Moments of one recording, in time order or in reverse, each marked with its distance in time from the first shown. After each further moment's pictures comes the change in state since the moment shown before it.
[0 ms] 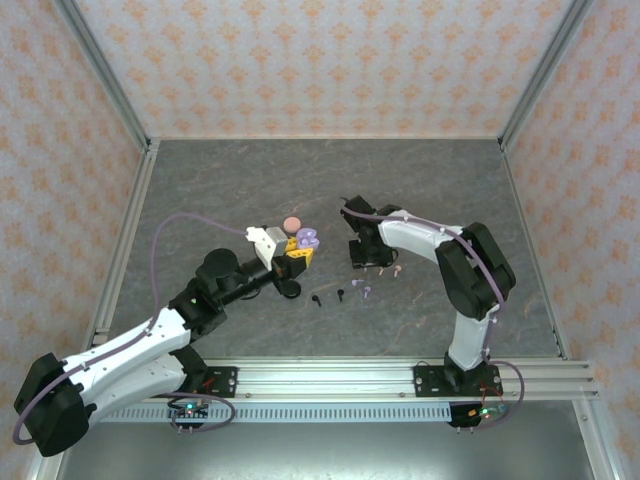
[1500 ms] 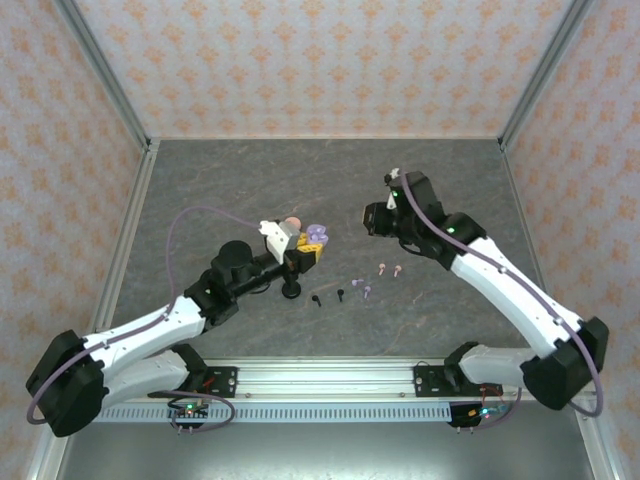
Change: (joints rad) left arm 0.000 0.164 0.047 0.089 0.005 0.000; right arm -0.005 -0.661 -0.039 0.138 -0.066 0.098
